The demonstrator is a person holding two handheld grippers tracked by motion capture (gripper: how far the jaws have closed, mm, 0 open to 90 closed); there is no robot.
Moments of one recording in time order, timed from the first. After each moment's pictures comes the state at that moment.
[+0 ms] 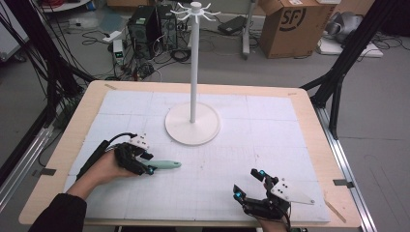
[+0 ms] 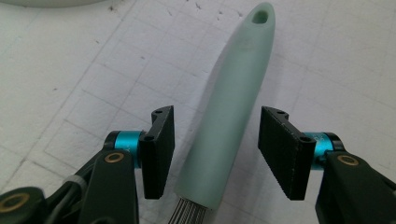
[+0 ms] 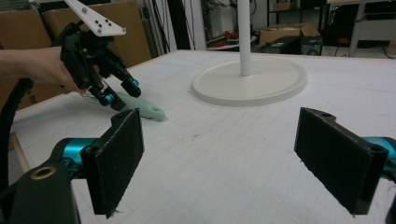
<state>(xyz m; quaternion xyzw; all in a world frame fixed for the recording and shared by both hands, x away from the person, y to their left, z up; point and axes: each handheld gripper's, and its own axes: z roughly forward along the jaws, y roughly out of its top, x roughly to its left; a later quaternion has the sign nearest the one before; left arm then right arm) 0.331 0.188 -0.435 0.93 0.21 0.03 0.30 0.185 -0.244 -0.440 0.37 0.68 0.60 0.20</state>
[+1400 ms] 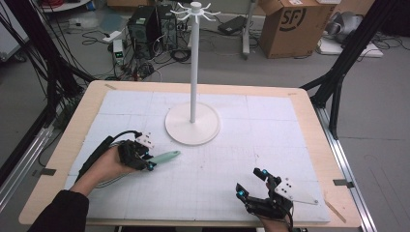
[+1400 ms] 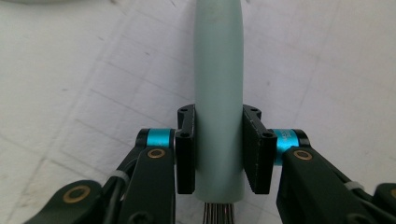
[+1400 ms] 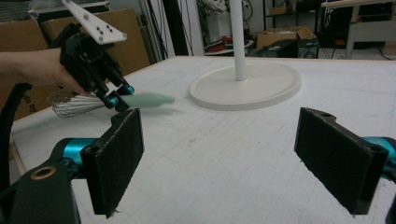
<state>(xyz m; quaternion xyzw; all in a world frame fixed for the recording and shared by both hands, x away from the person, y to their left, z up) 0.337 0.183 -0.417 0.94 0.21 0.03 0.28 0.186 -0.250 -0.439 0.38 0.67 0.61 0.20</state>
